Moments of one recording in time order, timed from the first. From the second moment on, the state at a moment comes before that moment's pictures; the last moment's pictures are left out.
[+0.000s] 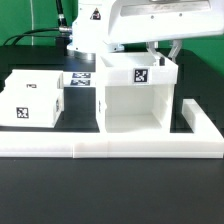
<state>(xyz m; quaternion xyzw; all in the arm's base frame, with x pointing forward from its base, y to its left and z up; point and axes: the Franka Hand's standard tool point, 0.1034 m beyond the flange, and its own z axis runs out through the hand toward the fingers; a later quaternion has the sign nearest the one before) 0.555 0.093 0.101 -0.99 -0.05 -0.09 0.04</state>
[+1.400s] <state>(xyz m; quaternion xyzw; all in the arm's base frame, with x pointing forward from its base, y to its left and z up) 0.552 0.087 0.105 -0.86 0.50 -0.07 0.11</state>
